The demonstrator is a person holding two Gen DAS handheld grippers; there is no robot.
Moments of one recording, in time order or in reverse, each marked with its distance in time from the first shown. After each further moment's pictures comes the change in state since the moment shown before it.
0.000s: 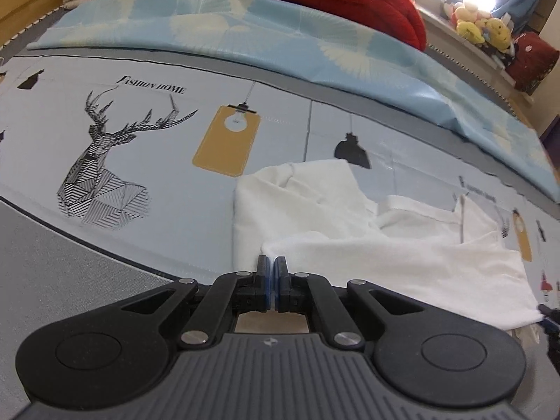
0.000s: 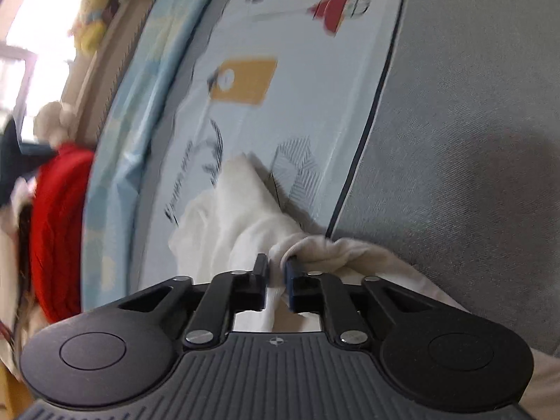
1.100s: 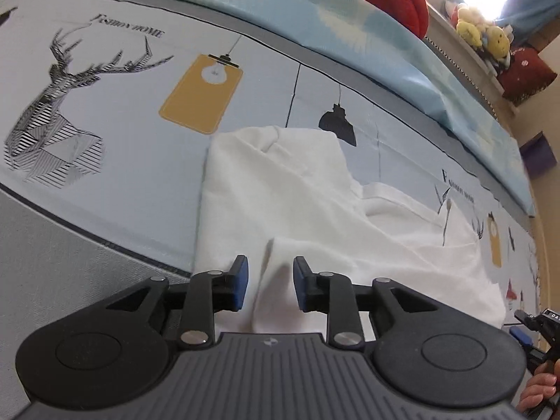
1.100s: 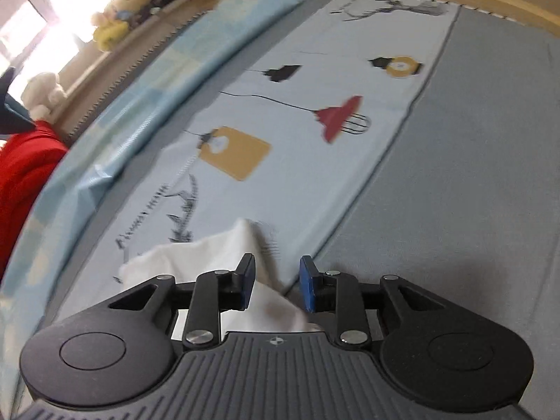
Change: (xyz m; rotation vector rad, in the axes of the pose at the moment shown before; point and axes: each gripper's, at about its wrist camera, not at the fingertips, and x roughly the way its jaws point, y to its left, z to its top) left arm 0.045 0.007 0.005 -0.121 0.131 -0.145; right arm -0.010 0.023 -0.002 -0.349 -0.240 -0.196
